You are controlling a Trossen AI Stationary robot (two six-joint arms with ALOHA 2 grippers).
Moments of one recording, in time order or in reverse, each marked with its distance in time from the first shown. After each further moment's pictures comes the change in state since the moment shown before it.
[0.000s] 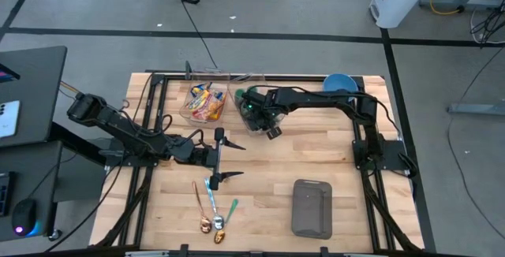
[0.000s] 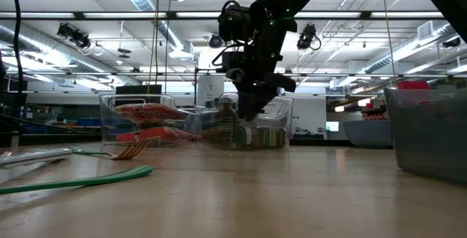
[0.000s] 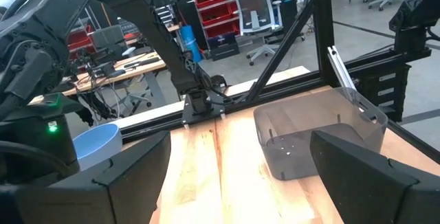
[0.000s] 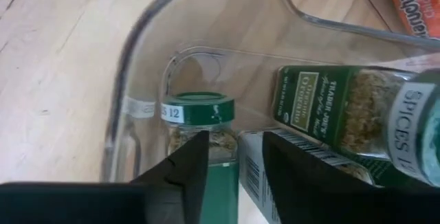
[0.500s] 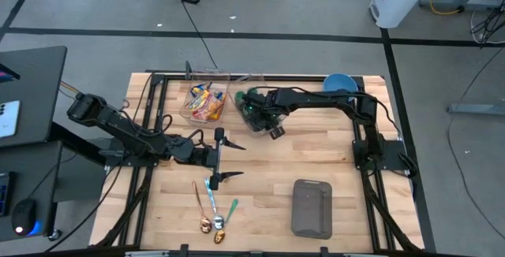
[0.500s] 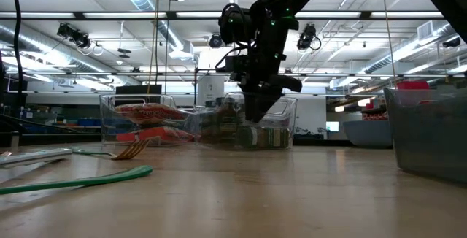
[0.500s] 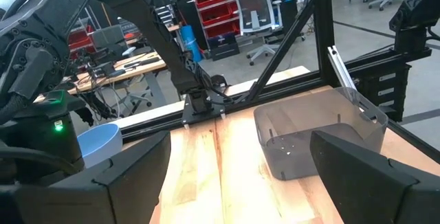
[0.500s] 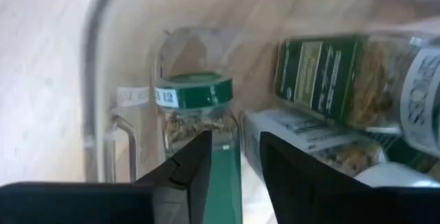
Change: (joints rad) left arm 0.000 0.000 0.000 -0.001 0.000 0.000; right arm -0.011 0.002 -0.002 -0.063 0.071 -0.001
